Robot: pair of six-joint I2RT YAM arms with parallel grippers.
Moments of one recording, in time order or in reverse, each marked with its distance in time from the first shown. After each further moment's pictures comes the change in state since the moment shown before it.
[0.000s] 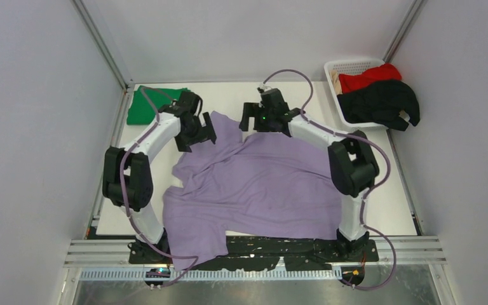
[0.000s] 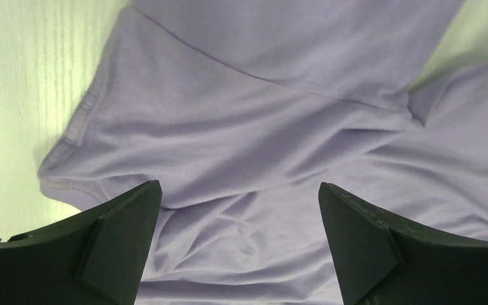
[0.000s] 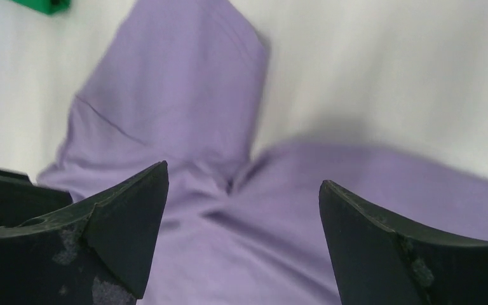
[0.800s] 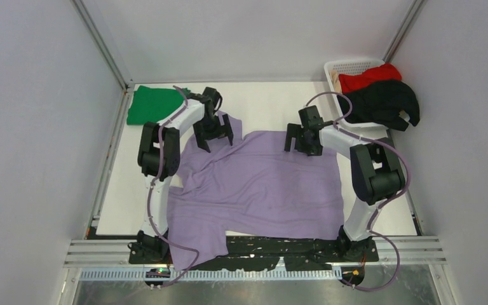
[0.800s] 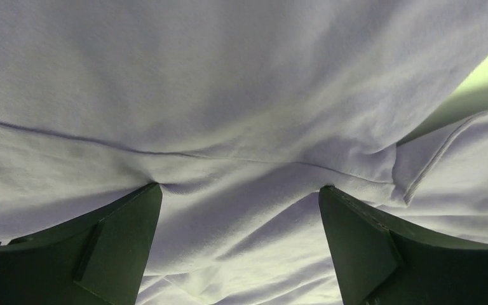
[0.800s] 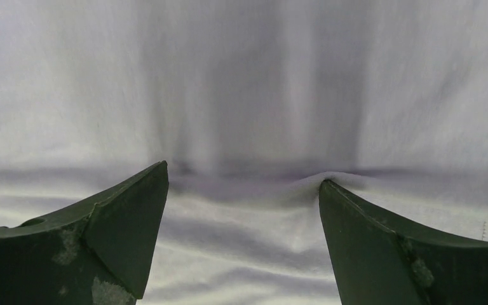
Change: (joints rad) left arm -0.093 0.449 0.419 -0.169 0.090 0.035; right arm -0.256 -0.295 -0.516 -0.176 0.157 -0.059
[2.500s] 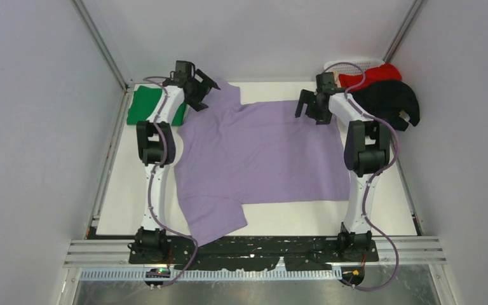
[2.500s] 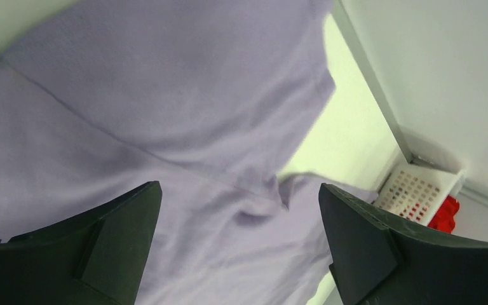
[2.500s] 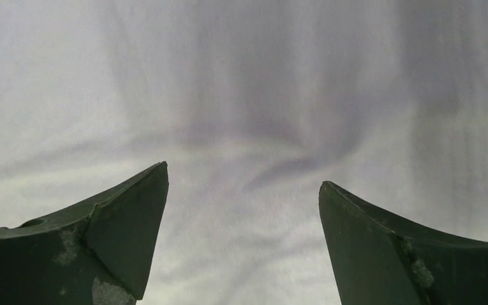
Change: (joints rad) left arm 0.225 0.381 0.627 0.281 0.140 -0.451; right arm -0.197 0.430 0.694 -0.196 -0.100 -0.053
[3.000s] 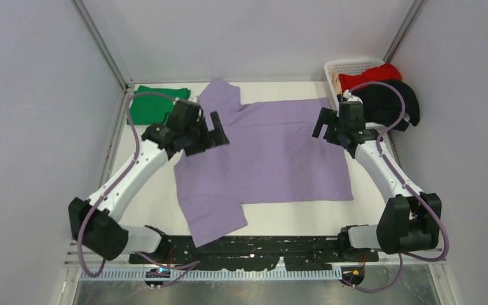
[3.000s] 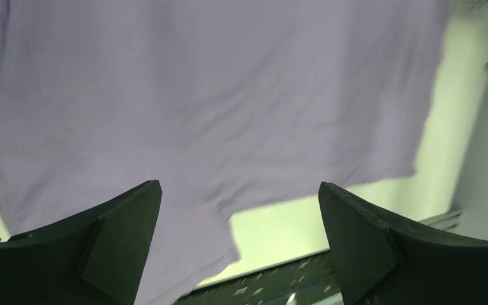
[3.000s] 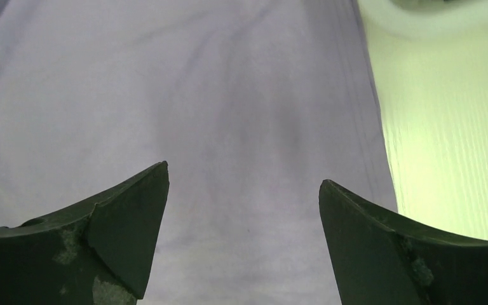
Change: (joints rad) left arm -0.299 -1.157 -1.016 -0.069 -0.185 0.339; right arm 0.004 -0.828 -0.705 0.172 0.108 -0.026
